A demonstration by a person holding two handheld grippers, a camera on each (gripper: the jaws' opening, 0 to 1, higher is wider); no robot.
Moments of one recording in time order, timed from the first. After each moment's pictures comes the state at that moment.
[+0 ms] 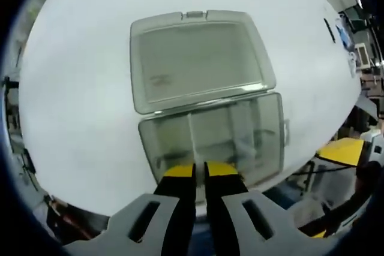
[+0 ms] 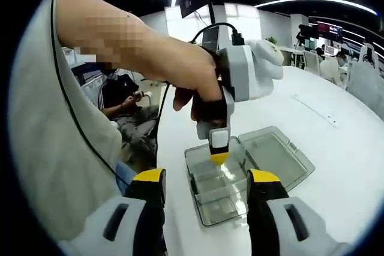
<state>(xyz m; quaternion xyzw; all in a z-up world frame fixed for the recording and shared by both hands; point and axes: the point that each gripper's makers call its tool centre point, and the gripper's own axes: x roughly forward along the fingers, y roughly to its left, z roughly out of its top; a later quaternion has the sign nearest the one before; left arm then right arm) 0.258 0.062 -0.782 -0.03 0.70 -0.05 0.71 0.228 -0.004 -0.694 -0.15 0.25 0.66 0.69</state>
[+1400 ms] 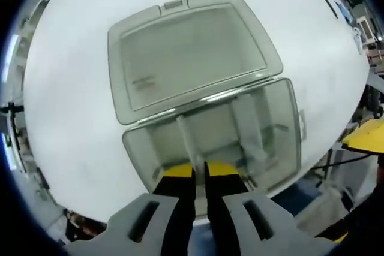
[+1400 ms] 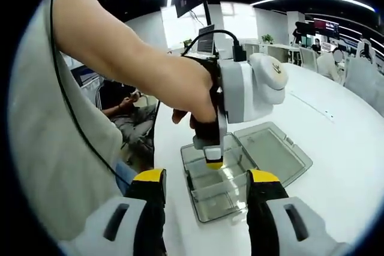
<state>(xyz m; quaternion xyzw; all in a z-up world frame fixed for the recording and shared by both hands) 0.257 0.061 -0.804 0.03 0.70 -0.07 0.71 0.234 -0.010 -0.697 -0.15 0.26 0.65 0.70</state>
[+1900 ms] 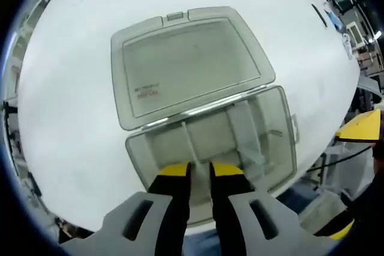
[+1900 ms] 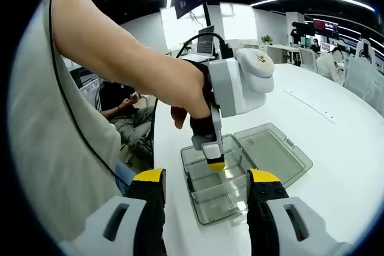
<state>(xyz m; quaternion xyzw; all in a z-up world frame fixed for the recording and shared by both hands) 0.269 0.061 -0.799 0.00 0.66 -0.09 0.74 0.234 -0.008 -0.696 -0.14 0.25 0.65 0.70</state>
